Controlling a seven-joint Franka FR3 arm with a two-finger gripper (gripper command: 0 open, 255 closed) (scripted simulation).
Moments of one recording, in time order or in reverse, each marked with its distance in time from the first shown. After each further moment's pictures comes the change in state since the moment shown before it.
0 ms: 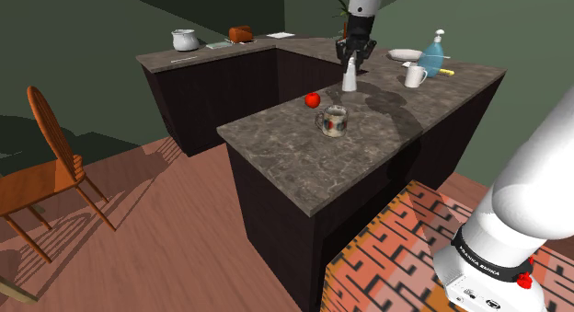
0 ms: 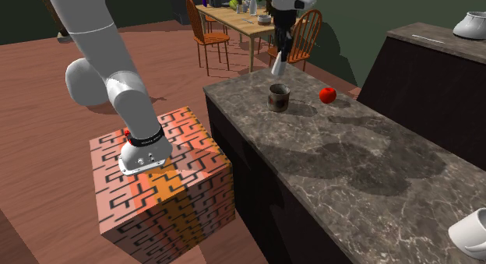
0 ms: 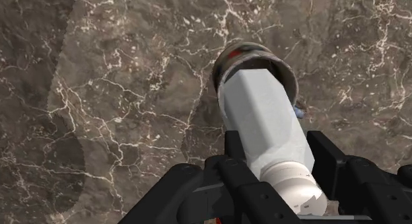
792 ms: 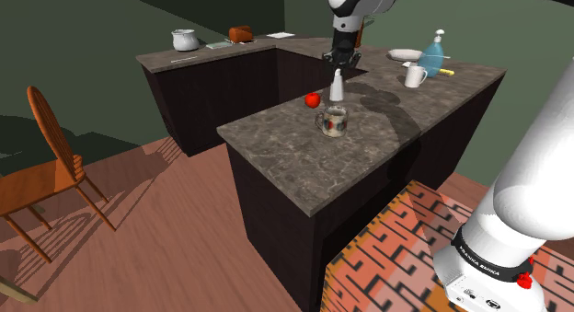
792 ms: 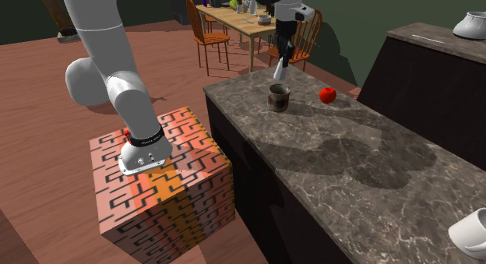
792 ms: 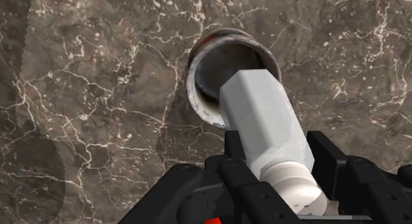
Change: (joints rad) arm 0.022 0.100 0.022 0.012 0.027 0.086 0.033
